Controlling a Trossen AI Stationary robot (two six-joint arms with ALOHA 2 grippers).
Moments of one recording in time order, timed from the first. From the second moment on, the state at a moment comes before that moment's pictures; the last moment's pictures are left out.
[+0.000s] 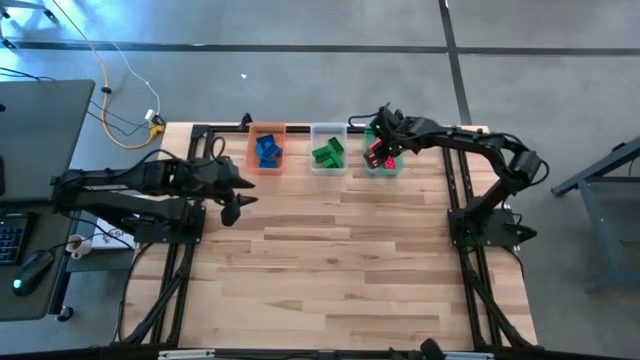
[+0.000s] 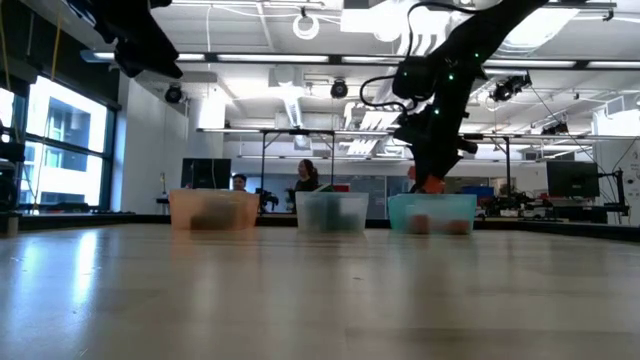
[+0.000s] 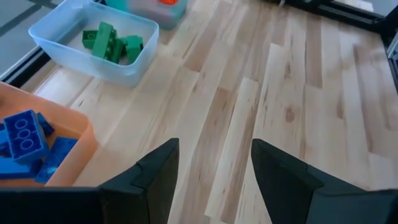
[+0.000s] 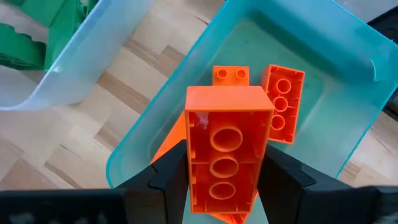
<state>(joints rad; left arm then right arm) 0.17 0.73 0.76 -0.68 -0.12 -0.26 -0.63 1.60 1.10 -0.65 0.14 0.28</state>
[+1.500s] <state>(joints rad) -0.08 0.31 0.14 0.01 -0.10 -0.21 -0.33 1.30 1.23 -0.72 0.17 0.21</state>
